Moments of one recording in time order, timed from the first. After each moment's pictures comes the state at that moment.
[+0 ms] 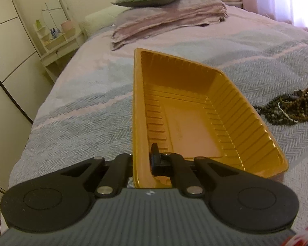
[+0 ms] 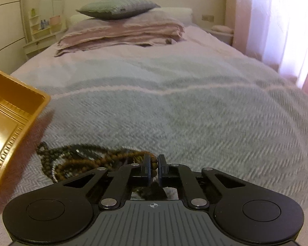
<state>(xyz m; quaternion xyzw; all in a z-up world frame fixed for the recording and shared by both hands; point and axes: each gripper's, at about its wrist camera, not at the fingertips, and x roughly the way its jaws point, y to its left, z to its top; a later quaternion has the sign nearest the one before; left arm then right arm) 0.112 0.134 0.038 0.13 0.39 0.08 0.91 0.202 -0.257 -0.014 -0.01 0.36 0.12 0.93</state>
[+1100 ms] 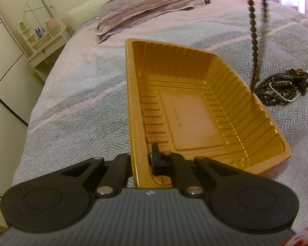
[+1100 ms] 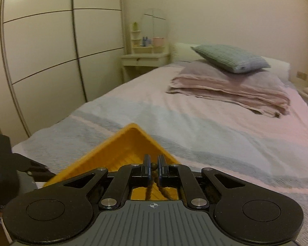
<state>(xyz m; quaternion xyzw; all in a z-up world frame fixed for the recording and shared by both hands) 0.119 0.125 0.035 0.16 0.42 0.05 0.89 0.185 -0.072 0.127 -0.06 0.26 0.38 0.88</state>
